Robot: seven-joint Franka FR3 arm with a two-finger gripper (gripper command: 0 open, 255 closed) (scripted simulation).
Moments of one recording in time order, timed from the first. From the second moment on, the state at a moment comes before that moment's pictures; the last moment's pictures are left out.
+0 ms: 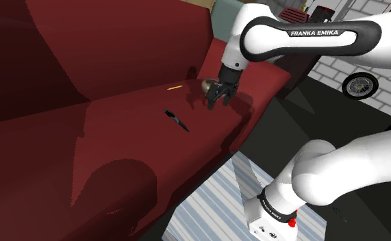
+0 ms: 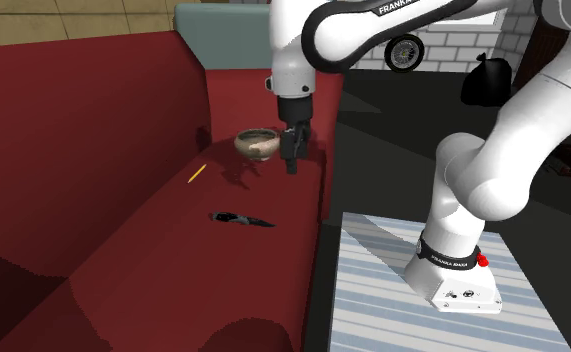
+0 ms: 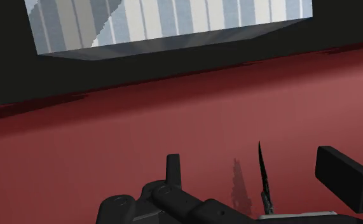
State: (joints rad) arm 0.04 -0.51 -0.02 -2.47 0.03 1.88 0.11
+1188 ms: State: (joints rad) arm 0.11 -0.03 0.02 -2.32 0.07 2.30 0.04
